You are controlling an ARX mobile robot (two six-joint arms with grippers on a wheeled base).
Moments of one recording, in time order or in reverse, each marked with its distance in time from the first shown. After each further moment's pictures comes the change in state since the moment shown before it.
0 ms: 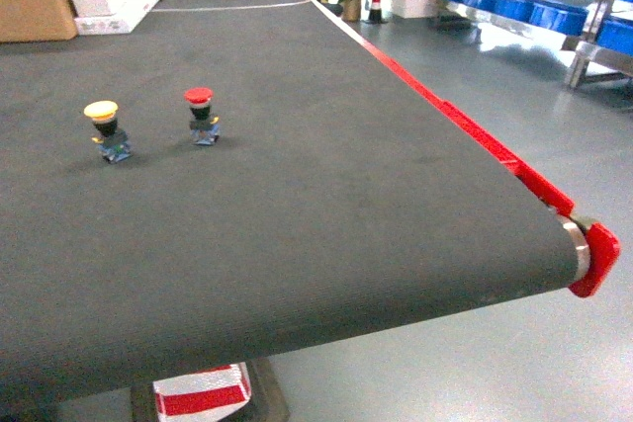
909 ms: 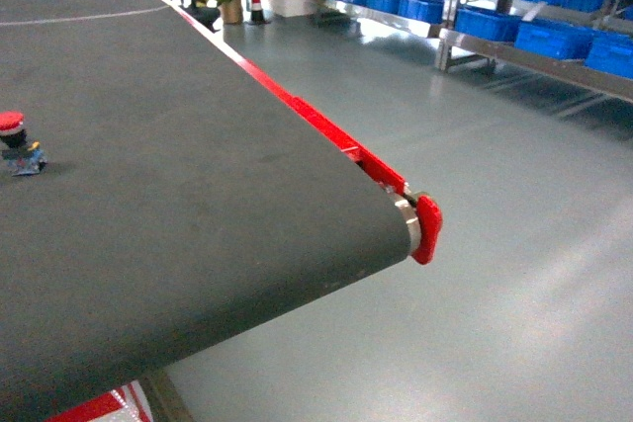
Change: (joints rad) left arm 0.000 0.000 0.000 0.000 0.000 0.000; right arm 0.000 0.000 0.000 0.000 0.000 0.000
